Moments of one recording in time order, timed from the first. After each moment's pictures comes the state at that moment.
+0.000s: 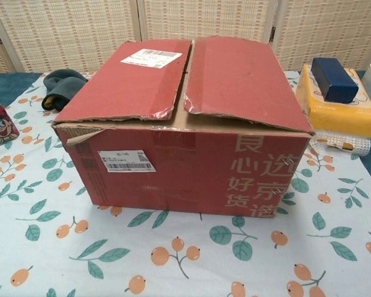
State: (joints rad) left arm -0.13 -1.15 -0.02 -1.50 1.62 1.52 -0.01; right arm 0.10 -1.17 0.06 -1.58 -1.50 1.45 -0.06
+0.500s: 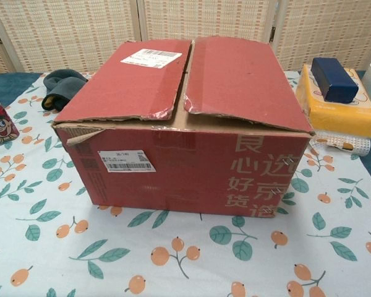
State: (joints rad) left arm -0.15 -1.14 -0.01 -1.47 1.66 1.52 -0.11; right arm 0.16 -1.18 0.04 -1.54 -1.59 1.39 0.06
